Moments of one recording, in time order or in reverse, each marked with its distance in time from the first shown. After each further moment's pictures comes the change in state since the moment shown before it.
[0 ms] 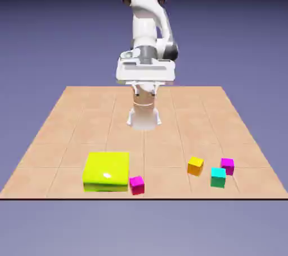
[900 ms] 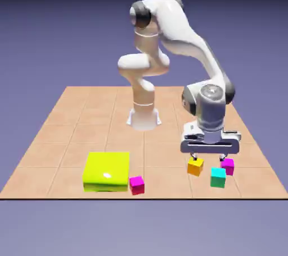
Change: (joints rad) arm 0.195 0.979 0.216 0.782 0.106 -0.782 0.527
